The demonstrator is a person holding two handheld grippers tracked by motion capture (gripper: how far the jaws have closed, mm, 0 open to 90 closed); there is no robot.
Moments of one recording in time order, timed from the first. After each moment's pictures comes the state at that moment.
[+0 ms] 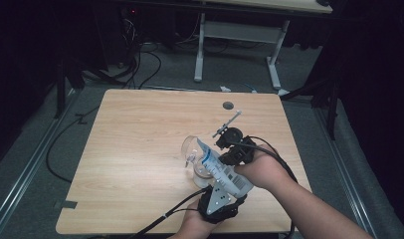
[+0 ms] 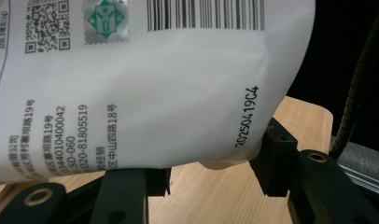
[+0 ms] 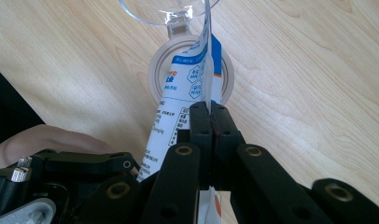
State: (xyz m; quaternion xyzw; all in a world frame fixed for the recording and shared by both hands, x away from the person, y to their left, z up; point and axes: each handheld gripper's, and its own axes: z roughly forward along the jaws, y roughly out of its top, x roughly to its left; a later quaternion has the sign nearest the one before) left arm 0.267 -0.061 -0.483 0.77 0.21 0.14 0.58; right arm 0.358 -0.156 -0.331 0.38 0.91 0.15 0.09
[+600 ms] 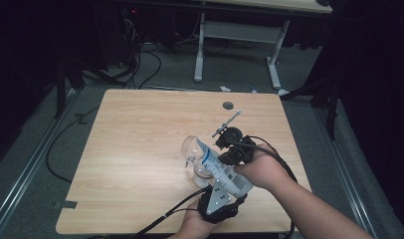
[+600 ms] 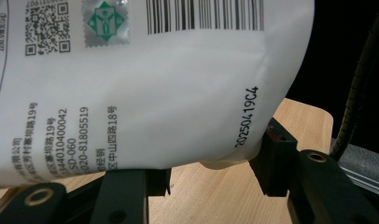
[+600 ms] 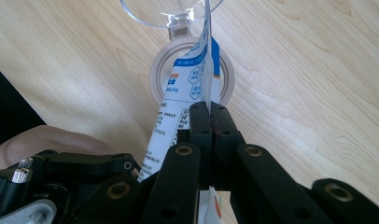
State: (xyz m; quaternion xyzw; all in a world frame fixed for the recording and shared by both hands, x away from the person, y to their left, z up) left arm 0.267 -0.061 -0.482 0.77 0.21 0.14 0.58; right arm 0.357 -0.154 -0.329 0.38 0.91 0.15 0.09
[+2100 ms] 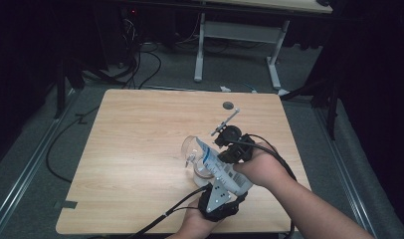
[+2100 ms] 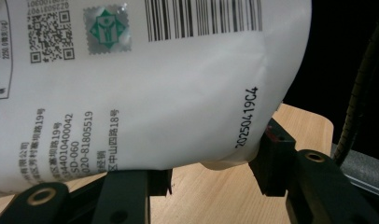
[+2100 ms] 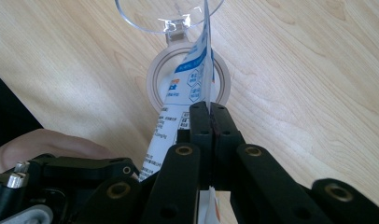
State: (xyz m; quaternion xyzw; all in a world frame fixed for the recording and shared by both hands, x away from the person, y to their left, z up) left arm 0.270 -0.062 -0.479 0.77 0.22 0.14 0.59; right arm 0.361 -0.153 -0.327 0.37 0.91 0.15 0.09
